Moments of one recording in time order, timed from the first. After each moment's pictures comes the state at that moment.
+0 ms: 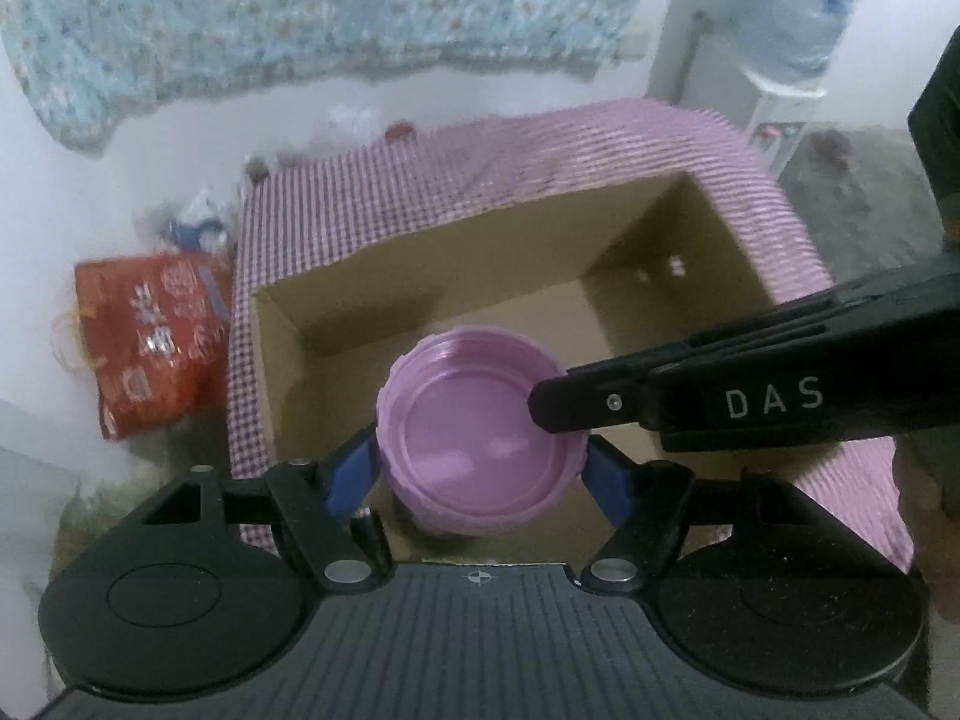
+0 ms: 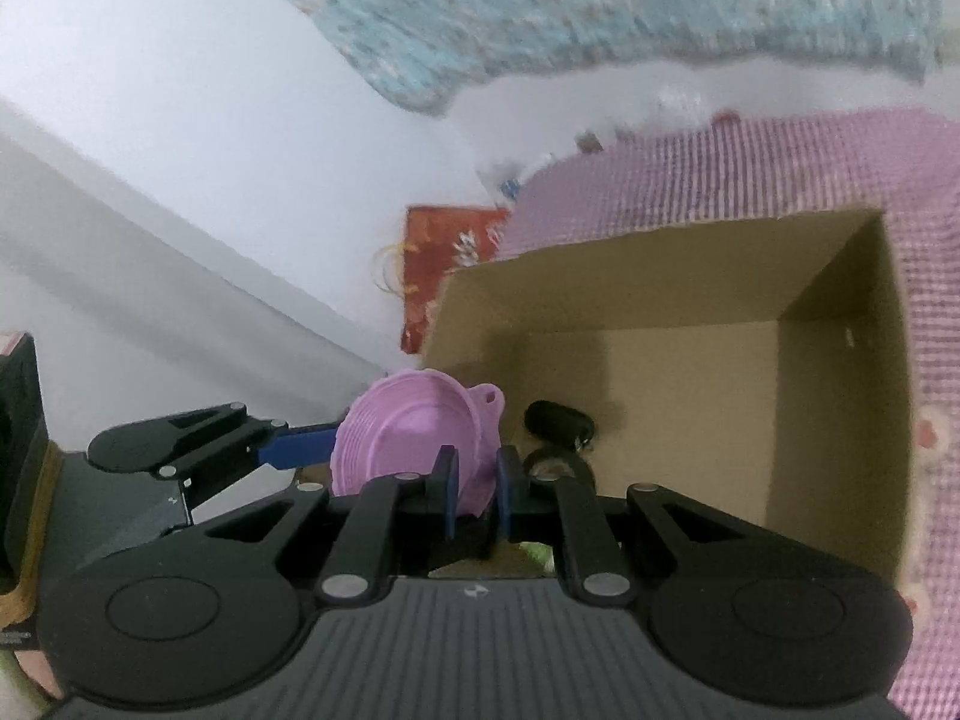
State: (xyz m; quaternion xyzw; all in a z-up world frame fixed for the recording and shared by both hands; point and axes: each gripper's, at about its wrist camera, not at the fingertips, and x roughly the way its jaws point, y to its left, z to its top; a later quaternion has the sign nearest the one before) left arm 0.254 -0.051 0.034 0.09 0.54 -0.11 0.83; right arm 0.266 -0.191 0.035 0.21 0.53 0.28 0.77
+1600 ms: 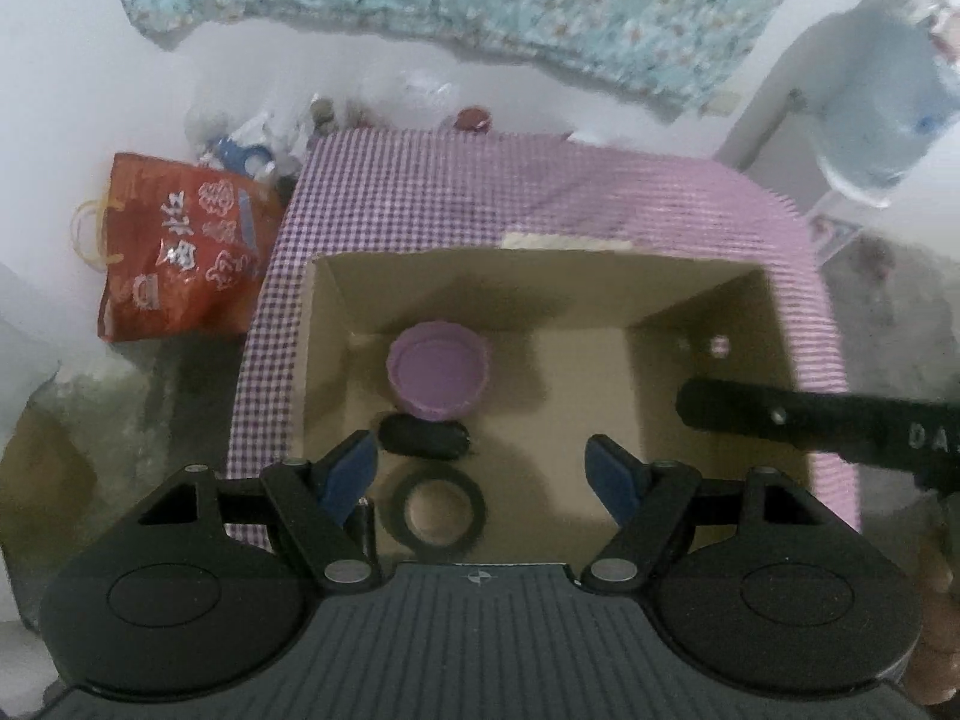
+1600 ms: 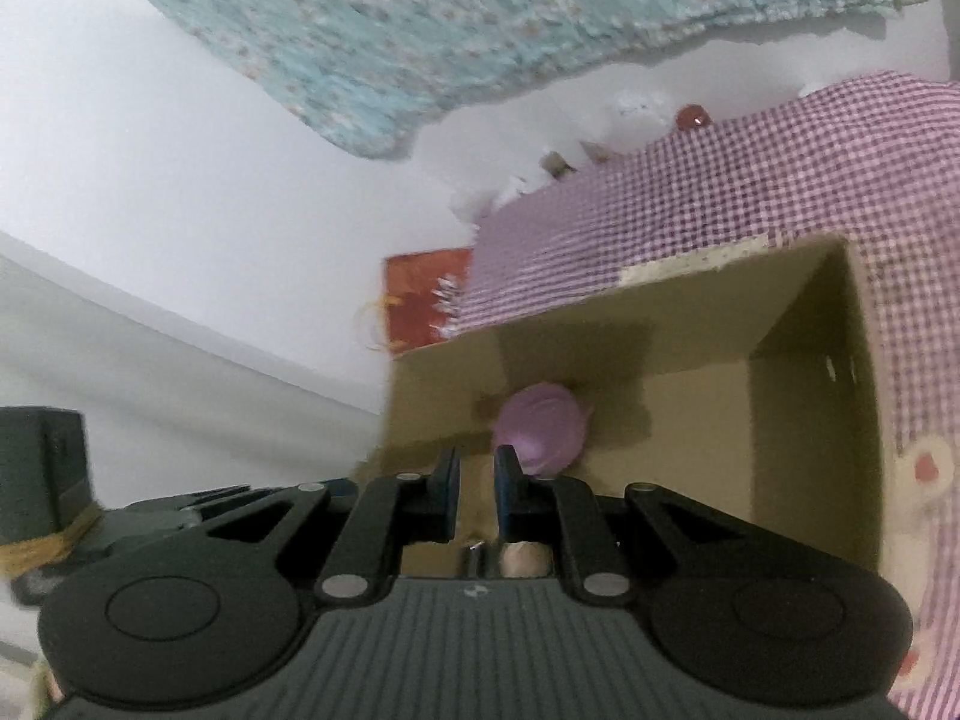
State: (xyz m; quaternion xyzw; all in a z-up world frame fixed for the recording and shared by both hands) left arm 0.254 -0.023 0.065 -0.03 0.55 -0.05 0.83; right arm 0.291 -0.248 0.017 0.29 0.49 0.28 0.77
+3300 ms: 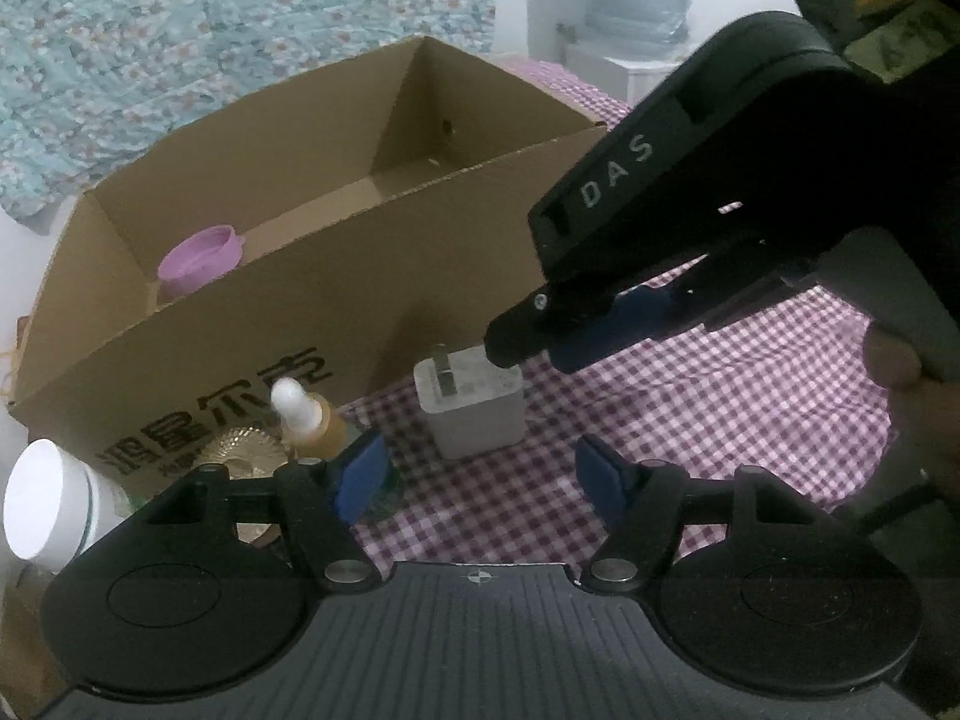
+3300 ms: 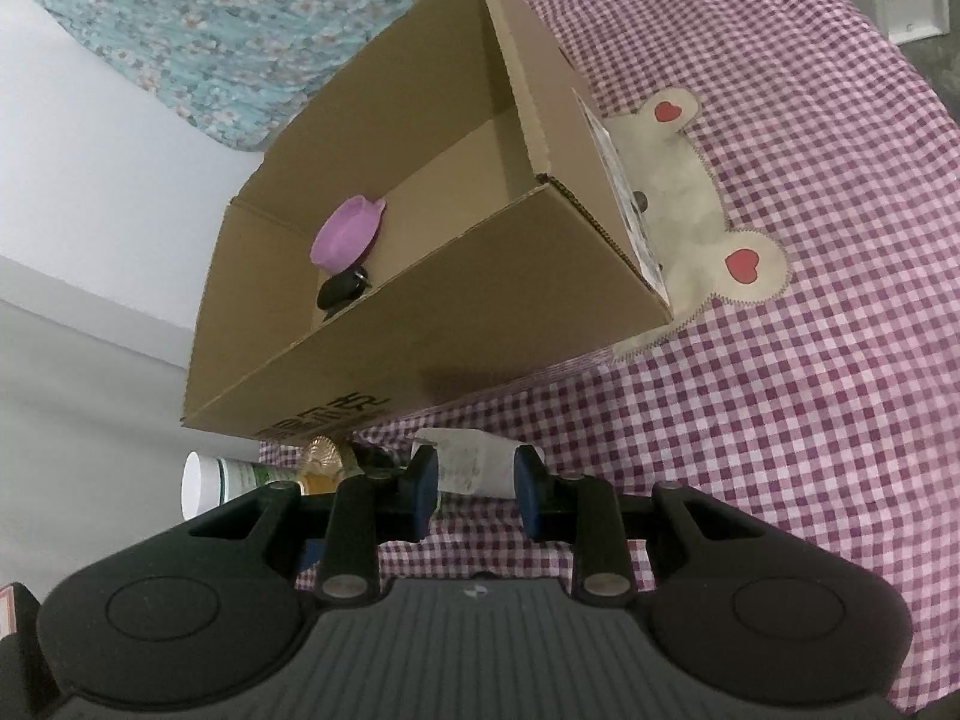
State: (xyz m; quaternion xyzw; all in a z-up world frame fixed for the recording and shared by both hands) left arm 0.066 -0.135 -0.062 0.14 0.42 -0.19 0.87; right arm 0.136 -0.296 -0.107 0.30 0.52 0.16 0.78
